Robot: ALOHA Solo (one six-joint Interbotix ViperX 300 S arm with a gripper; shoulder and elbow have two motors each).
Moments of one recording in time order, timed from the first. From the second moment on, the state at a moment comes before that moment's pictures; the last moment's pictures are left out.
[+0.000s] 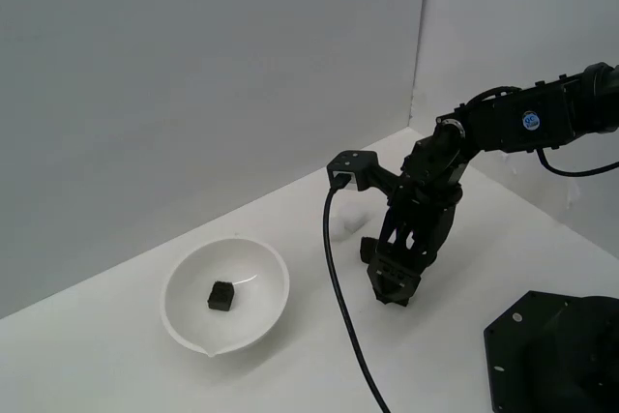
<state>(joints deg) -11.9 107.0 106.5 146.3 146.3 -16.6 45.4 22.9</state>
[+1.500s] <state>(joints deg) -15.2 121.0 120.8 133.0 133.2 -19.6 53.3 22.2</state>
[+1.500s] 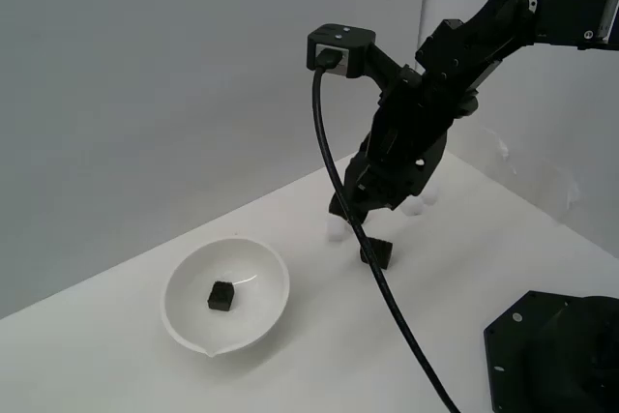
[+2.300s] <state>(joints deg) -28.0 106.6 106.2 124.3 124.6 -29.1 43.2 22.2</state>
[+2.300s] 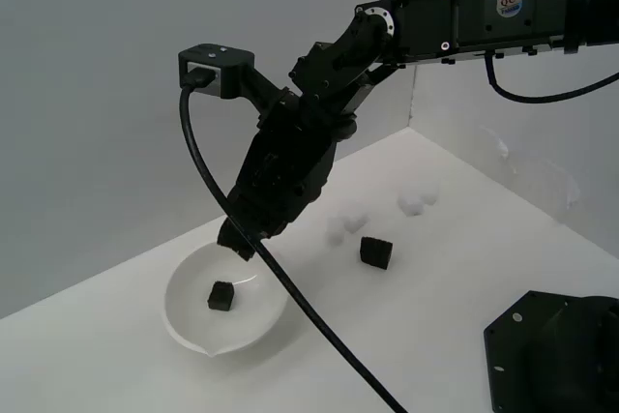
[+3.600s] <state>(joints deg) -8.7 114.8 114.4 134.8 134.9 -22.2 46.1 24.9</state>
